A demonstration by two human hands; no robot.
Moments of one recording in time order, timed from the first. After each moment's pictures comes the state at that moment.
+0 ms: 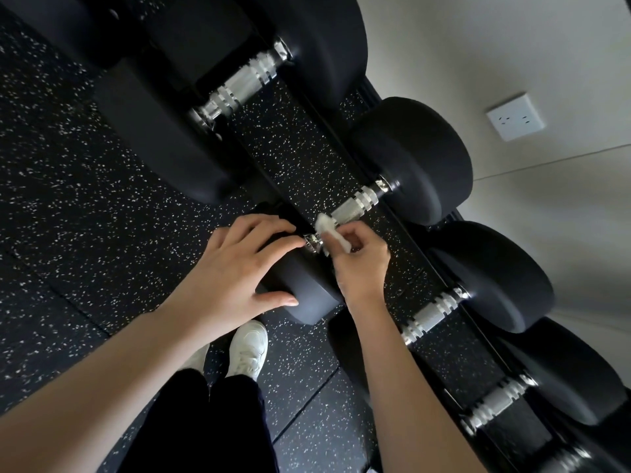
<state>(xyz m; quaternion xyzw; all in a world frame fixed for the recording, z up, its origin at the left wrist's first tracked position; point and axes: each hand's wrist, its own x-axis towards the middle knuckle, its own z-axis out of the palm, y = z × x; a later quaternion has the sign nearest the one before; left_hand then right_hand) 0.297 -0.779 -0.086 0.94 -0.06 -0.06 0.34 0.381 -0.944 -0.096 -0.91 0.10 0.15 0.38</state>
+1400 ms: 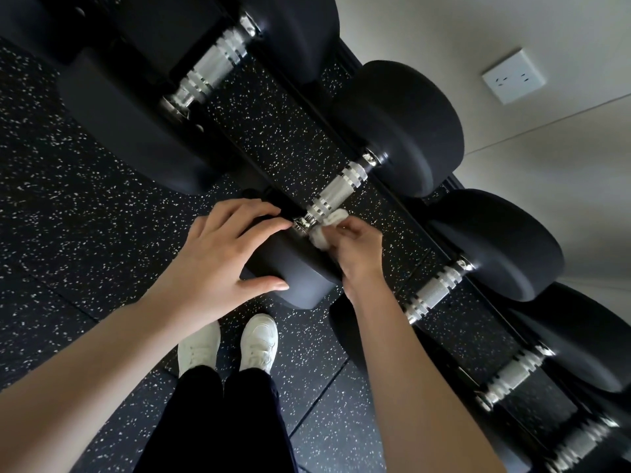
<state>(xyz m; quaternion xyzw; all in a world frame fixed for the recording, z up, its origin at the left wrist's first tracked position) 0.298 -0.778 -0.085 0.94 -0.07 -0.06 0.33 0.379 -0.959 -0.123 -0.75 0.31 0.23 0.54</state>
